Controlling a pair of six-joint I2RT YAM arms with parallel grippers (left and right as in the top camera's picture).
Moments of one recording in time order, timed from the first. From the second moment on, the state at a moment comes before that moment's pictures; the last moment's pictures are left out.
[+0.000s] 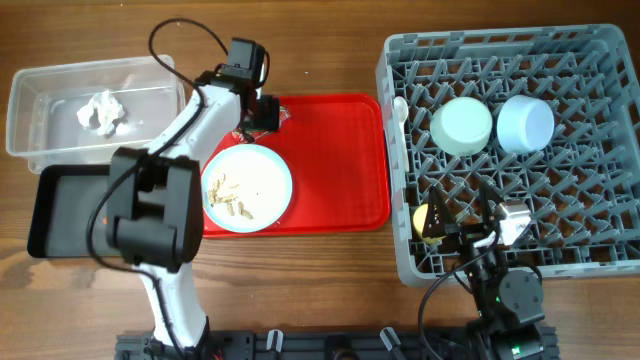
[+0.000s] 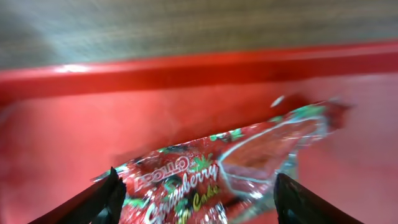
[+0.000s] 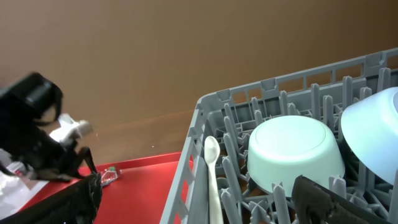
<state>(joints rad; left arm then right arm) -0.24 2.08 1.48 -0.67 -0.08 -0.17 0.28 0.02 0.01 0.01 0.09 0.31</state>
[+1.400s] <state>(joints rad) -0.16 2.05 1.52 -0.77 -0.01 -0.15 0.28 0.02 0.01 0.01 0.09 0.31</state>
